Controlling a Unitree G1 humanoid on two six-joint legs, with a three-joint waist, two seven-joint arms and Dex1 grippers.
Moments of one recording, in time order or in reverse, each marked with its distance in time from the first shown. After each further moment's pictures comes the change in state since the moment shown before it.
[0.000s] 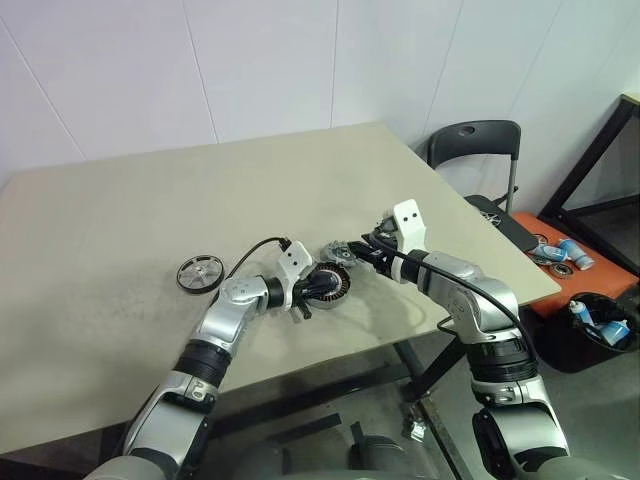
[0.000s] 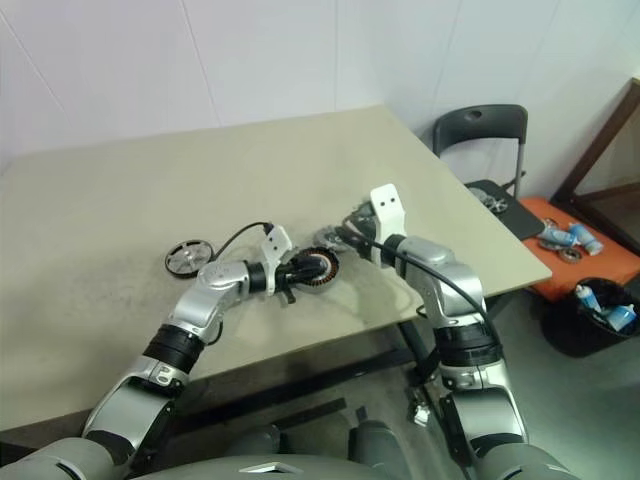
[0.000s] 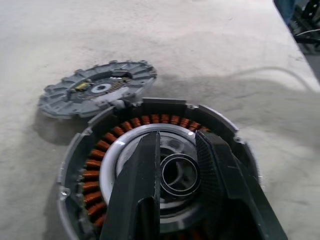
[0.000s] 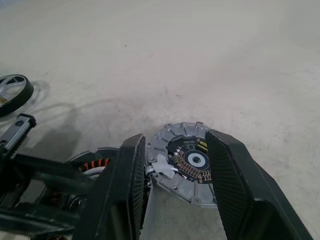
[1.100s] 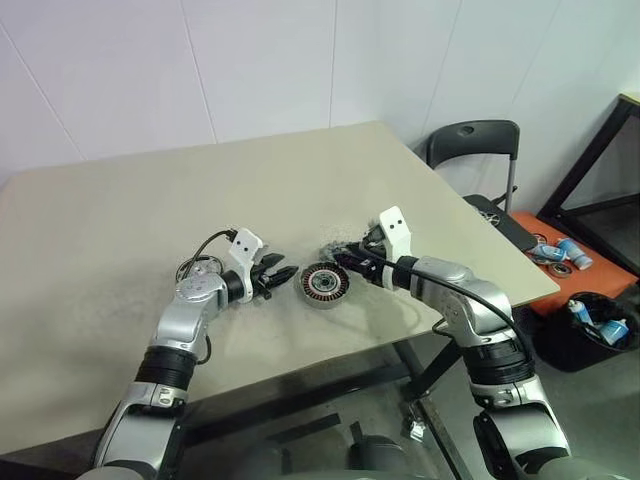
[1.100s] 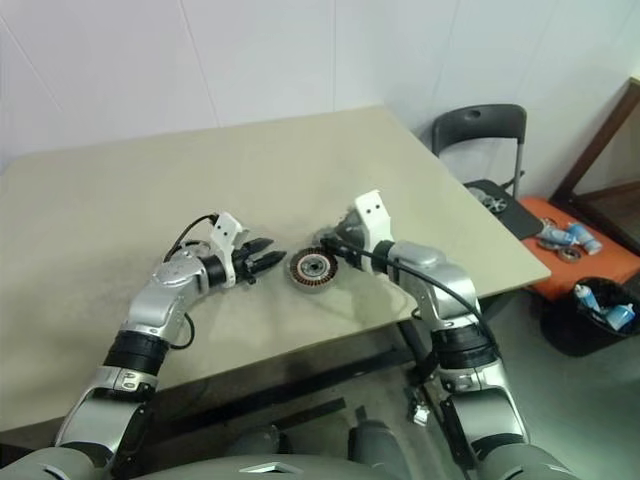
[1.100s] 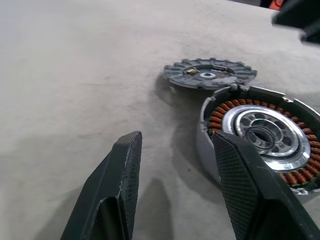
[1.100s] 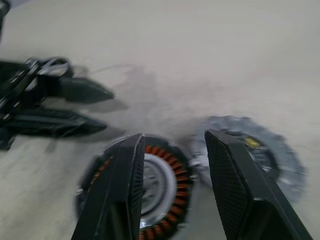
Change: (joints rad) left arm 0.056 0.112 0.184 -0.080 -0.093 0.102 0.094; right arm 0.005 -0.010 0.087 -0.022 0.025 0.010 0.113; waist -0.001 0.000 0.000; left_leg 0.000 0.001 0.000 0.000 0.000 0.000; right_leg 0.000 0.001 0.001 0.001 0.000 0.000
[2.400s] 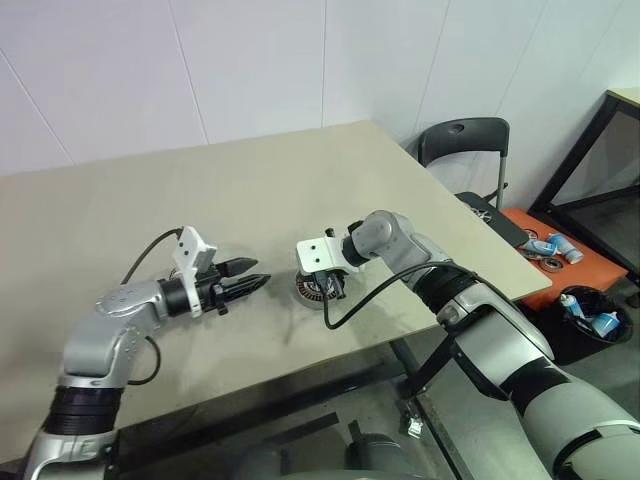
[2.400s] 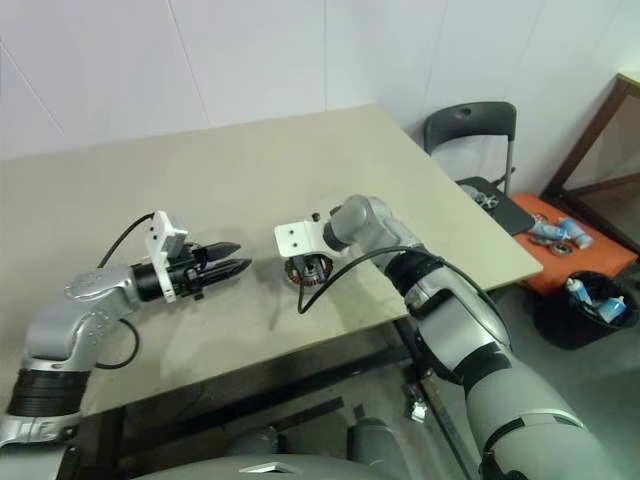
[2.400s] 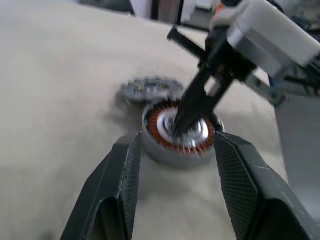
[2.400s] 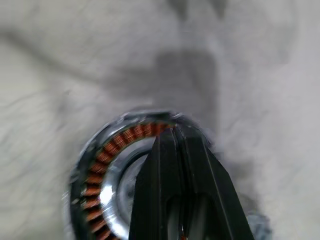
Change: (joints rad) left arm 0.270 0.320 0.152 -0.513 -0.332 0.306 -0.189; right arm -0.515 0.005 0.503 0.780 -0.545 -0.913 0.603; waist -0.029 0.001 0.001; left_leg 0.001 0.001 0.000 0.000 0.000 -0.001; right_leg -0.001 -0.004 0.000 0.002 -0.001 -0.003
